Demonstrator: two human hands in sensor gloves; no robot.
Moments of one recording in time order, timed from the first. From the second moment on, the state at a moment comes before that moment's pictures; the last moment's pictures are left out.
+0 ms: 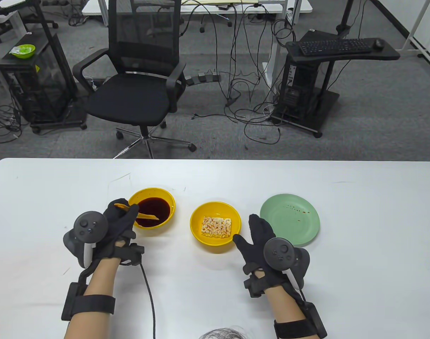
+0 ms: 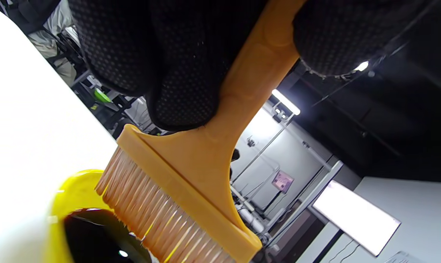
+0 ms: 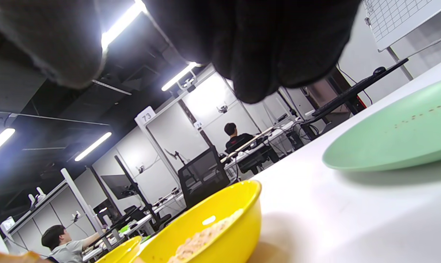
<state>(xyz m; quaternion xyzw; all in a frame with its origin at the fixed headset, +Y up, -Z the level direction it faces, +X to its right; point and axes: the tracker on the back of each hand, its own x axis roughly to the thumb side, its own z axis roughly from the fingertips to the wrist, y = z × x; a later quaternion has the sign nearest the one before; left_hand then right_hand) -0.303 -0.666 -0.414 0.22 0.06 0.38 0.90 0.120 -0.702 -0.363 0.03 -0.18 0.92 0.34</state>
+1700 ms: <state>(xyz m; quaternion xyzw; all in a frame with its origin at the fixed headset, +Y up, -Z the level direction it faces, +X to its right) -0.149 -0.709 -0.433 0.10 -0.10 0.36 0.92 0.126 -0.704 -0.365 0.02 -0.17 0.93 0.33</state>
